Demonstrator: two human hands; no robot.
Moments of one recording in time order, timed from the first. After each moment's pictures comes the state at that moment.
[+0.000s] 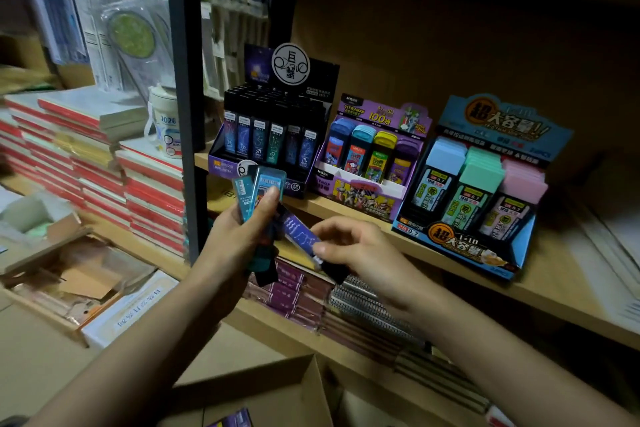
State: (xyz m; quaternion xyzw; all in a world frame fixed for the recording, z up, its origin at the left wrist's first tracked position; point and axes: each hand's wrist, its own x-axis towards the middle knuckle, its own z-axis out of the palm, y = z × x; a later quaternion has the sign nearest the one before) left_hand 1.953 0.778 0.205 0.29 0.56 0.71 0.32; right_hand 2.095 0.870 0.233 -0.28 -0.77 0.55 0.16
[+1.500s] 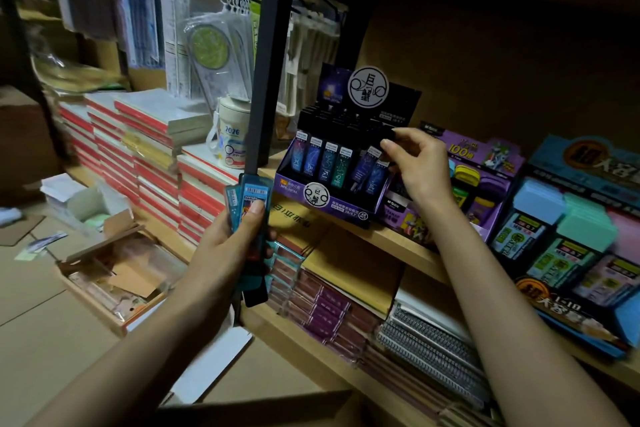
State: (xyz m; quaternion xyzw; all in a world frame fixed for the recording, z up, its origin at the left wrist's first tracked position) left_hand 1.882 0.734 0.196 0.23 0.55 0.75 0.27; right_hand 1.967 0.973 0.271 -0.25 -0.79 0.32 0.46
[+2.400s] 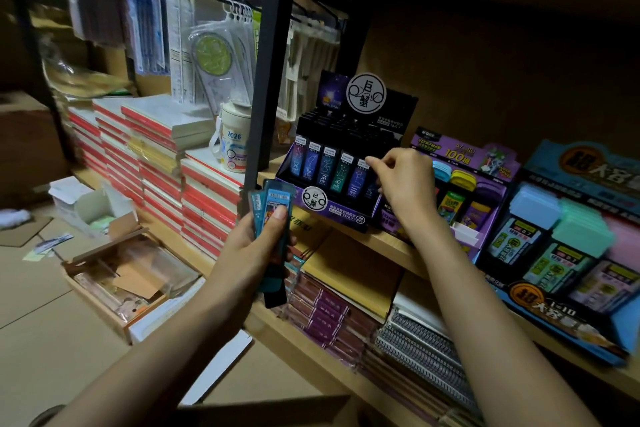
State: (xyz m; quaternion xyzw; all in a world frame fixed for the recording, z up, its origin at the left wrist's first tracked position) left_hand 1.896 0.748 0.200 0.27 0.55 0.74 0.28; right_hand 1.959 0.967 0.262 -0.33 -0.85 0.12 0.39
